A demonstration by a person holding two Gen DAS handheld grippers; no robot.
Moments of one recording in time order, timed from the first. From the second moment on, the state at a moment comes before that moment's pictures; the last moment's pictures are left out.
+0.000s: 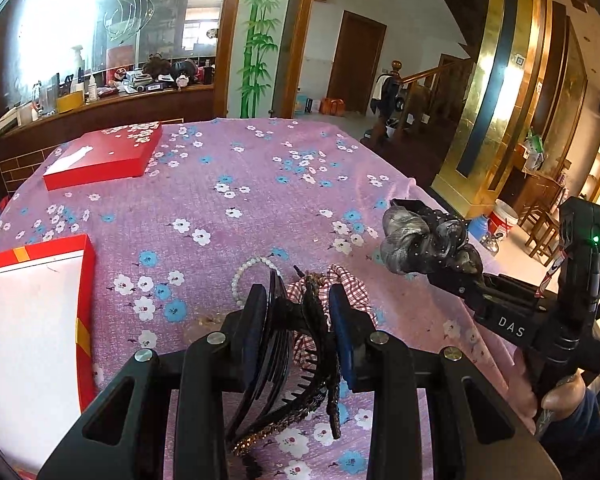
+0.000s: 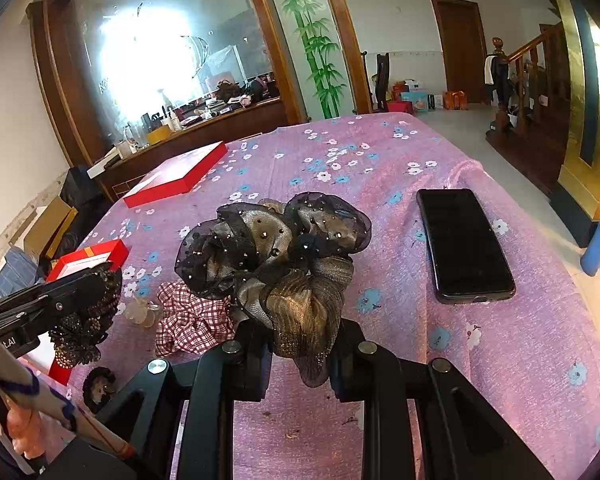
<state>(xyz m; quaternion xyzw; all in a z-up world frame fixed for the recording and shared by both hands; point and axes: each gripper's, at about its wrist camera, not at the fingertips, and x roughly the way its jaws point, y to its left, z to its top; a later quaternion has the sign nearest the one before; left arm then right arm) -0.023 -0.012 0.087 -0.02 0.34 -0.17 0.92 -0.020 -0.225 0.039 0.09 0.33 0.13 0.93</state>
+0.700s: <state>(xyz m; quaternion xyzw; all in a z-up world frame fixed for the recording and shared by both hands) -0.043 0.019 0.097 -0.05 0.34 -0.15 0.93 -0.019 -0.228 0.038 0.10 0.33 0.10 0.93</state>
